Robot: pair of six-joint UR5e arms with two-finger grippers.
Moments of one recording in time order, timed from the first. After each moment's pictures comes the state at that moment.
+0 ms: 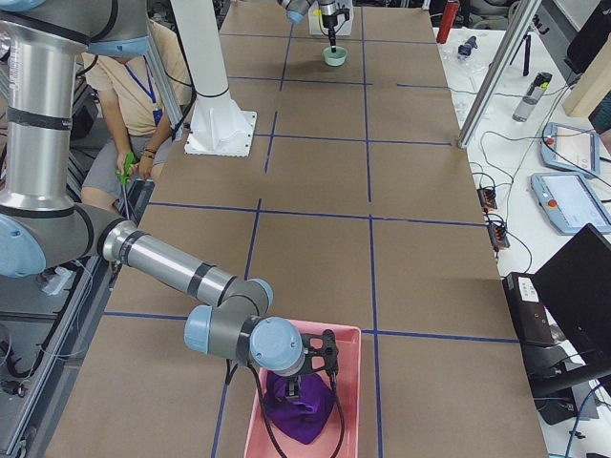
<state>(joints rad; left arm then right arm) -0.96 -1.43 -1.50 -2.62 -2.10 -1.01 1.75 -1.77 1.43 -1.32 2.47 -0.32</state>
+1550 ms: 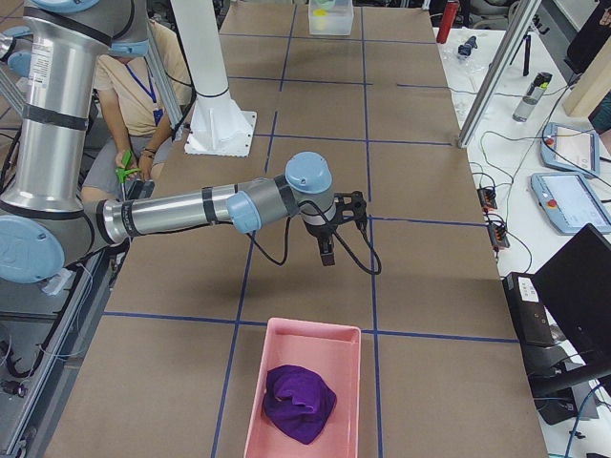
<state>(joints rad) -1.74 -1.37 -1.32 -2.21 -2.32 0.34 1.43 -1.79 1.99 -1.33 2.39 0.28</state>
